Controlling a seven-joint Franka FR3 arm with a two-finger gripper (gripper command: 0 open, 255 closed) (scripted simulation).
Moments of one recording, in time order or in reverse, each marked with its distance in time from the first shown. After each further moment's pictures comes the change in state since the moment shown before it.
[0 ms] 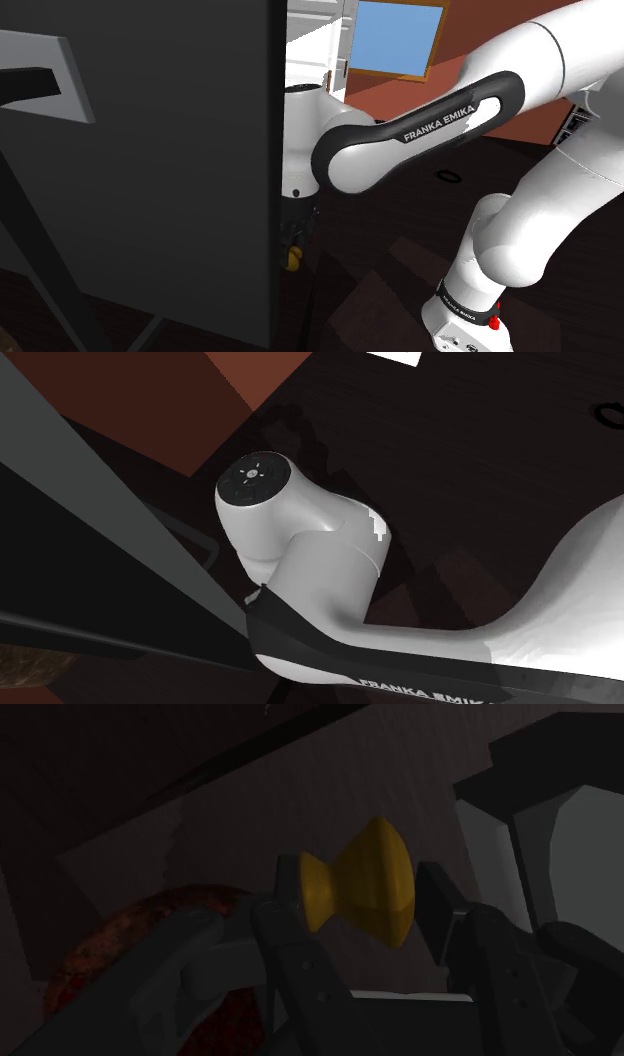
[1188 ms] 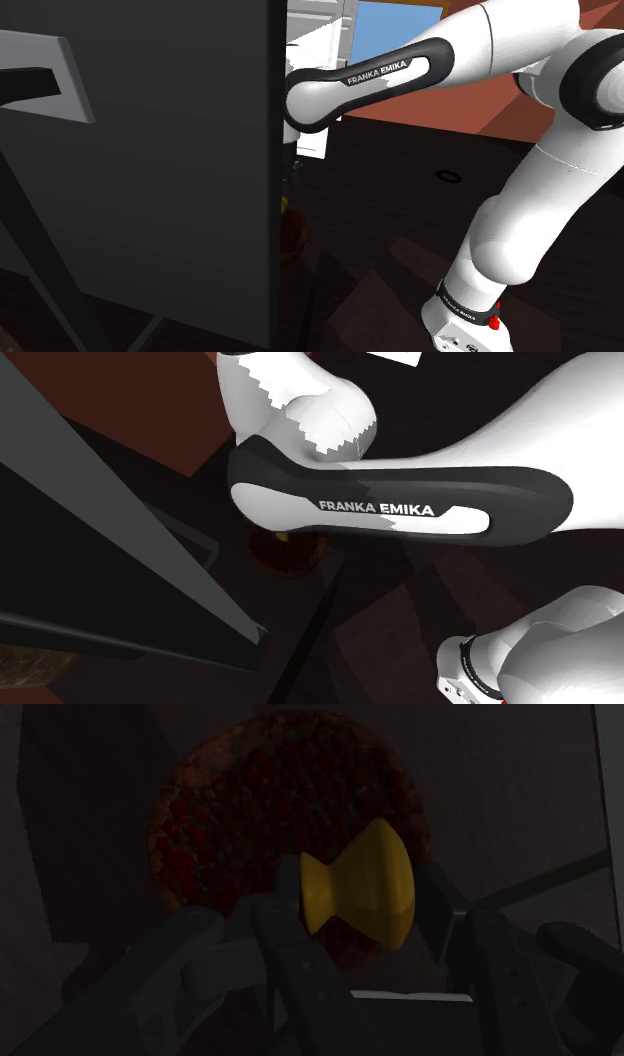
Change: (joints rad) arm -0.116 0.152 -0.126 0.257 -0.117 -0.127 -0.155
